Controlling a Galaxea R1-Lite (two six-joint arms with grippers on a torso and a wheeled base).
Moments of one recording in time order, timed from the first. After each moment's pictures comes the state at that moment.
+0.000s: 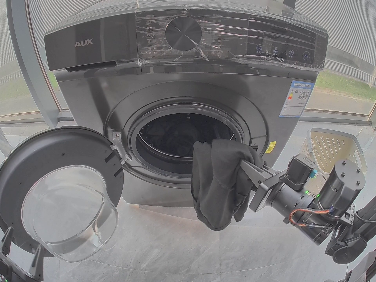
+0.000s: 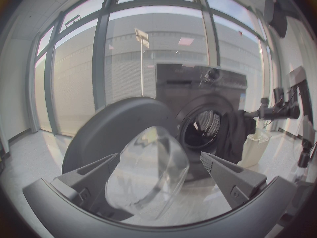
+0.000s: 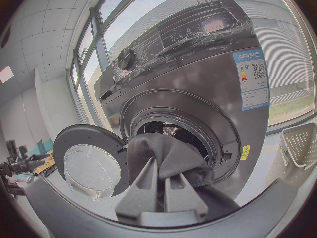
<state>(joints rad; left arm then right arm) 0.00 0.02 -0.05 -0.04 -0.02 0.02 0.83 1.73 -0.39 -1.41 -0.27 0.16</state>
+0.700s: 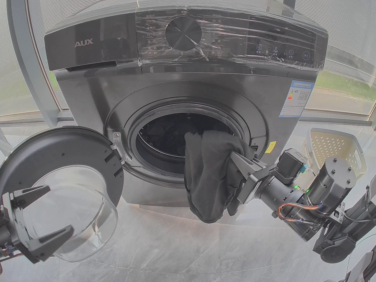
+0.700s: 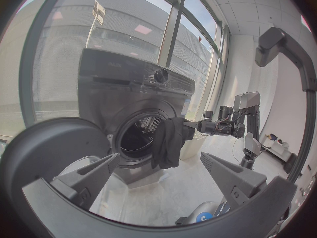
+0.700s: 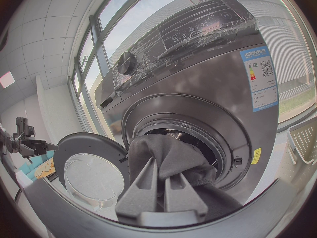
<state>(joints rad) -0.20 0.70 -0.31 -0.32 -0.49 0.01 0.83 1.81 -0.45 -1.50 -0.26 0.18</state>
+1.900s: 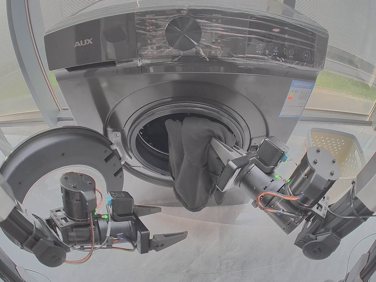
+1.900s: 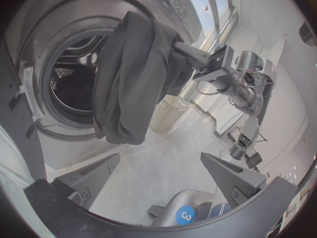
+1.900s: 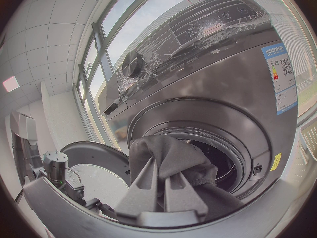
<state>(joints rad) -0.58 1.72 -0.33 -0.99 -0.43 -0.09 0.85 1.90 -0.62 -1.50 -0.24 0.19</state>
